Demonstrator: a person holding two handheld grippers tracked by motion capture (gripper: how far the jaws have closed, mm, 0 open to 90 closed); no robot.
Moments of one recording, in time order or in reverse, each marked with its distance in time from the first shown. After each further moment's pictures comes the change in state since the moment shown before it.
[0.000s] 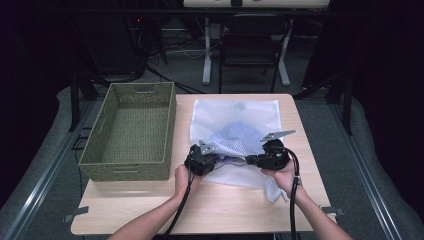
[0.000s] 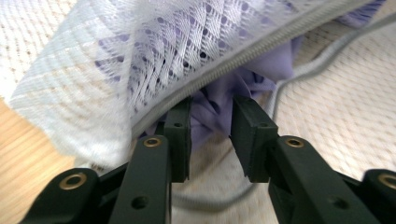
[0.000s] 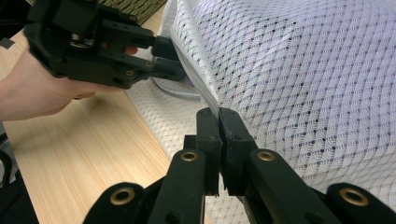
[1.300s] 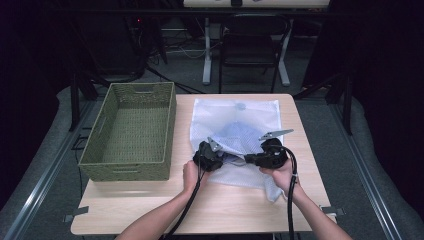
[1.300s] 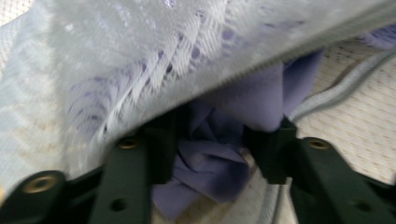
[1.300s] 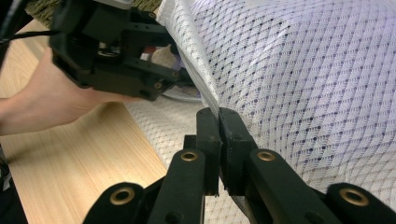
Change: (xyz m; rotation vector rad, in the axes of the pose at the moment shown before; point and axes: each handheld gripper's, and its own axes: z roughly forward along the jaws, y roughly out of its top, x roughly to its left) left arm -0.010 0.017 0.025 0.011 0.050 0.010; right arm -0.004 0.002 0.007 0.002 -0.005 0.016
